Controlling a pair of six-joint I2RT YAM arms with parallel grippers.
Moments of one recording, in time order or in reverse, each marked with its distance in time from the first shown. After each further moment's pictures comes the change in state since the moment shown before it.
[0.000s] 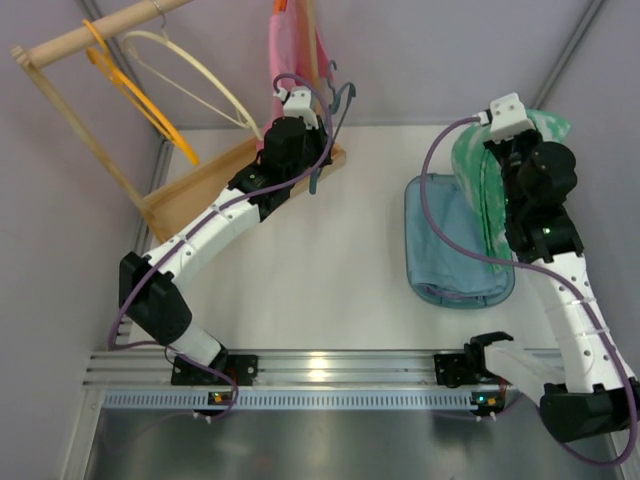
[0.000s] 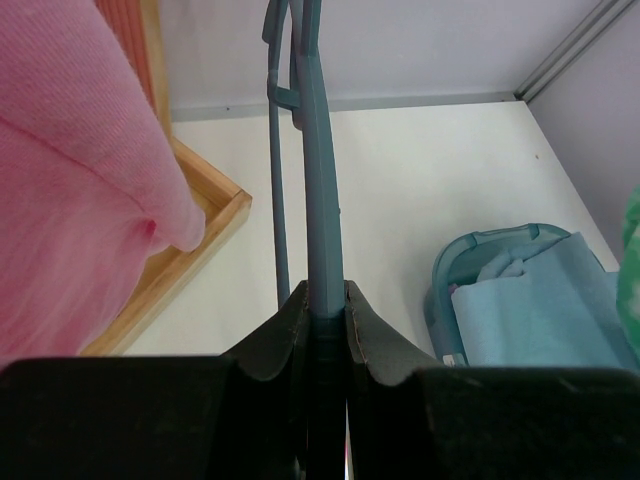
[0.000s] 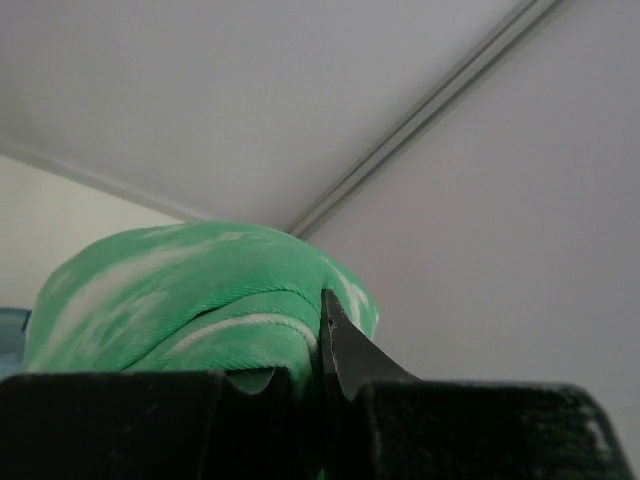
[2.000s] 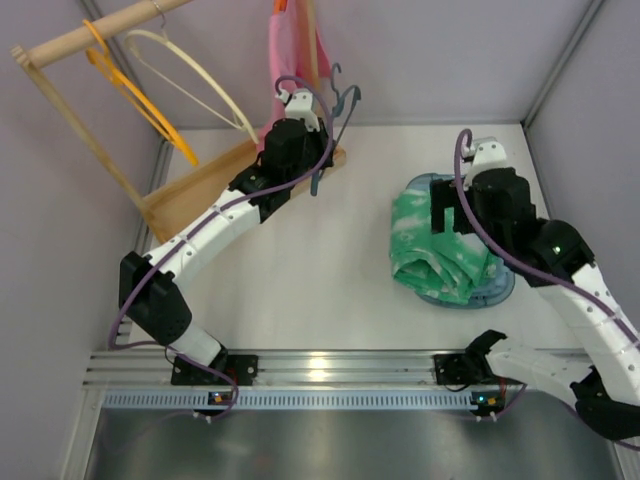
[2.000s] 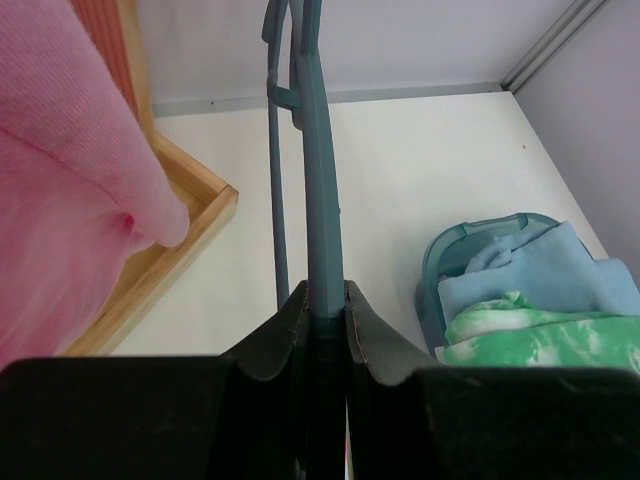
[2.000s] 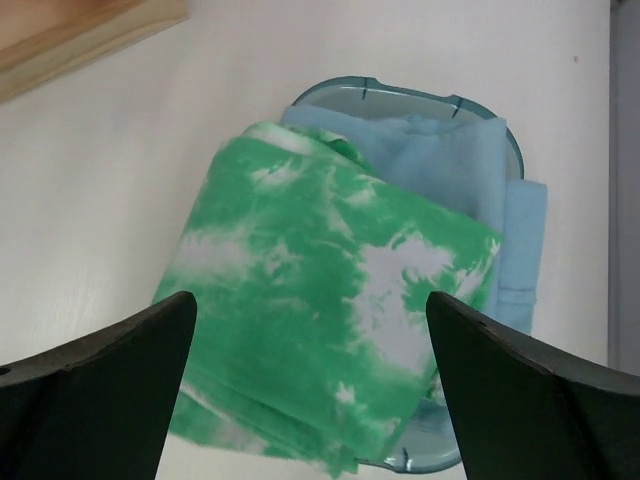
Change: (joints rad) left arm 0.000 -0.001 -0.018 0.015 0.031 -0.004; right arm 0.468 -0.050 0.163 -0.874 0.134 0.820
